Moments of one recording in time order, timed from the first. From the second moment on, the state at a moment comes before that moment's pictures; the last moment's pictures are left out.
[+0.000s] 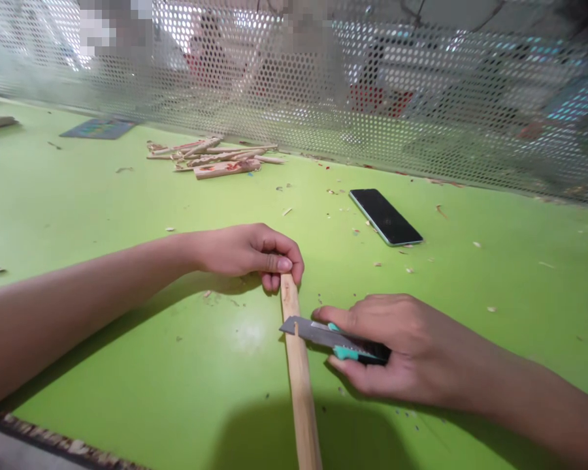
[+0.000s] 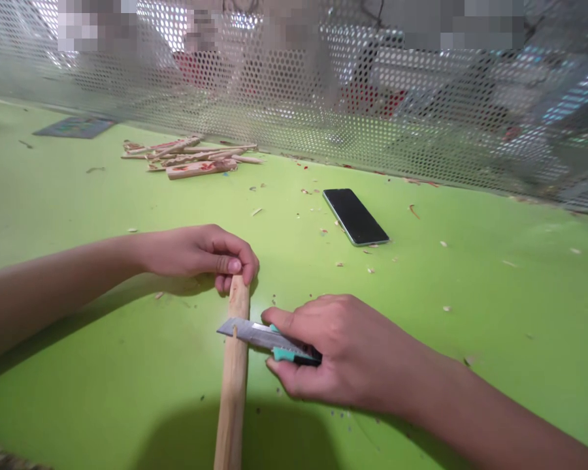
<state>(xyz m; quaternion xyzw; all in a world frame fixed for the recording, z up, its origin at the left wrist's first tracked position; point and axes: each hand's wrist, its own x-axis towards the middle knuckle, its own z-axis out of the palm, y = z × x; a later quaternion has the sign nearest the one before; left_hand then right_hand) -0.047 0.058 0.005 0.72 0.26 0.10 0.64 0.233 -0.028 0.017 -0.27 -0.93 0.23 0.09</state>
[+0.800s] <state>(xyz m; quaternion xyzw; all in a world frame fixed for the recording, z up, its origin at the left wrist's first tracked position) -0.046 0.057 0.001 0.71 0.26 0.11 0.65 0.226 -0.023 0.011 -0.31 -0.92 0.20 0.13</state>
